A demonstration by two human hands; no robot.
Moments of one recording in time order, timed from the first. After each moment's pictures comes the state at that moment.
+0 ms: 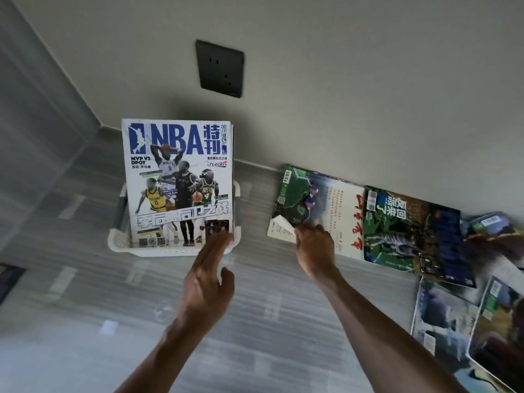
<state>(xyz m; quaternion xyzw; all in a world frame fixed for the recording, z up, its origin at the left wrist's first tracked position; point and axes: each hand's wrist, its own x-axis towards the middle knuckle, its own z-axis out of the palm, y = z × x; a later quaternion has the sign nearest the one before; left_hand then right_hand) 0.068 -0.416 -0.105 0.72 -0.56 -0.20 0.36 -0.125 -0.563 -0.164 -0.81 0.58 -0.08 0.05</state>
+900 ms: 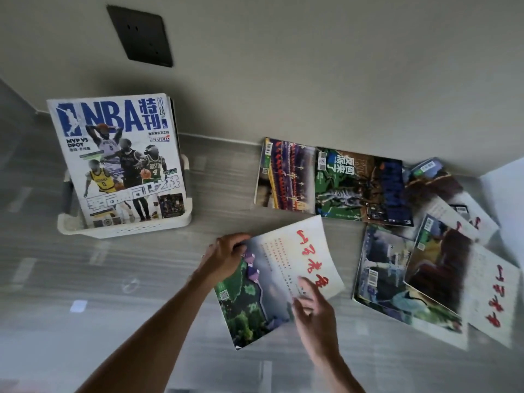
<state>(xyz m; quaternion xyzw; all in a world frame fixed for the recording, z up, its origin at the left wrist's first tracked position) -0.019 -0.447 -0.154 0.69 -0.57 -0.42 0.17 -0.243 -0.351 -0.144 -0.53 0.71 -0.24 0.39</state>
